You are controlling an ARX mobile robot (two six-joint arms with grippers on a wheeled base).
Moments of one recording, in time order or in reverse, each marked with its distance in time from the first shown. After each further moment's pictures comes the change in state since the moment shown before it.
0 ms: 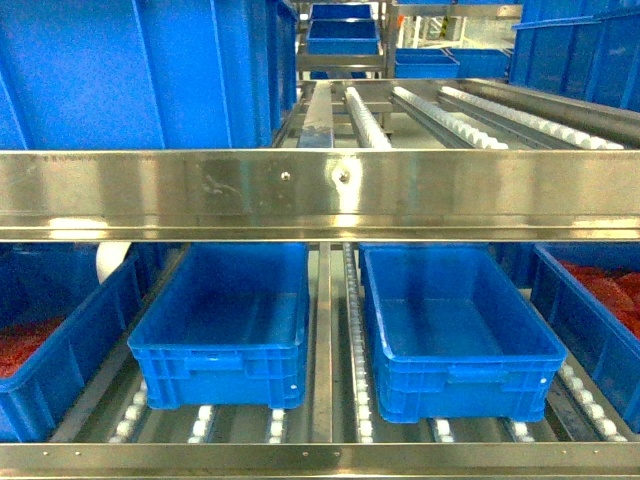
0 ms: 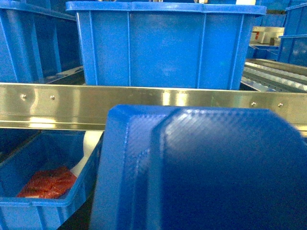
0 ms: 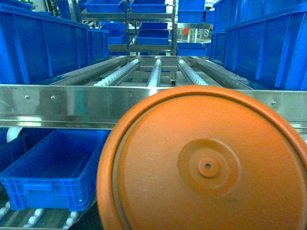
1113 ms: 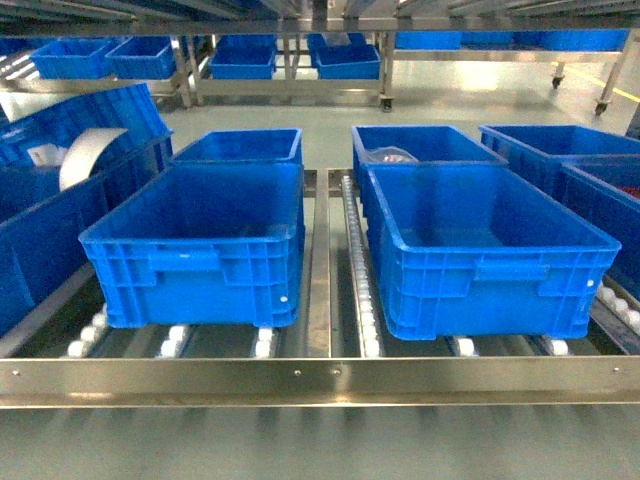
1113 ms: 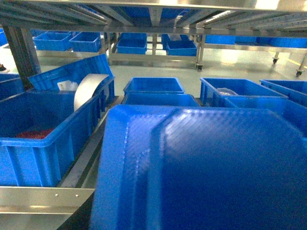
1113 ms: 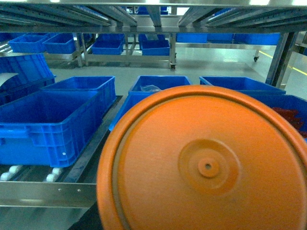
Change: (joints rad) left arm 0.000 0.000 0.000 0.000 0.002 0.000; right arm 0.000 0.000 0.000 0.000 0.003 0.000
